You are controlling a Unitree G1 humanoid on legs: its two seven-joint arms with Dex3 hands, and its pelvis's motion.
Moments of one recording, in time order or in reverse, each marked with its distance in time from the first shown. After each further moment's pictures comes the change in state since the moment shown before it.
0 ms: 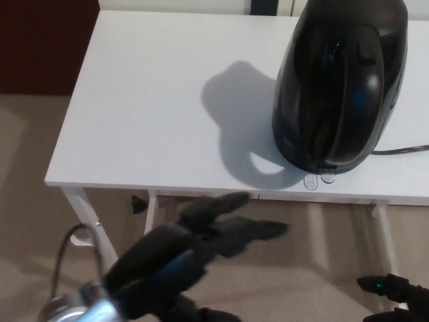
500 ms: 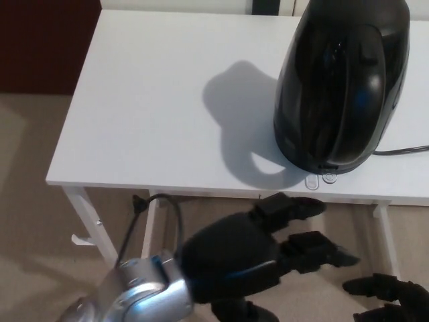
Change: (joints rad) left_arm -0.274 -0.052 -0.231 0.115 0.249 0.019 -0.010; right_arm -0.017 -0.001 0.029 0.025 -0.004 -0.065 0.017
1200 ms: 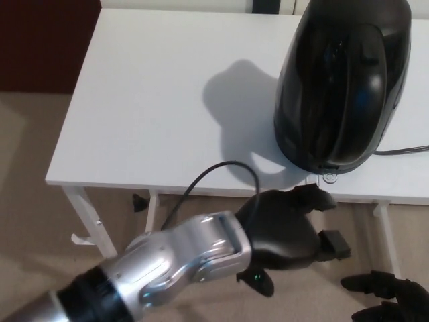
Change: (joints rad) left_arm -0.421 -0.081 -0.297 0.379 0.357 0.081 0.009; right_arm -0.004 0.000 0.002 -0.009 0.000 0.001 0.009
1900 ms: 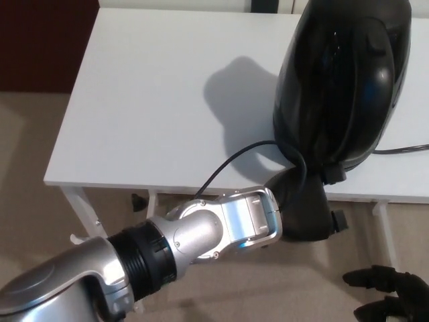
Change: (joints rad) left_arm -0.226 -0.113 -0.166 0.279 0.280 0.053 0.108; right_arm -0.010 -0.003 0.009 -0.077 -0.029 0.132 -0.026
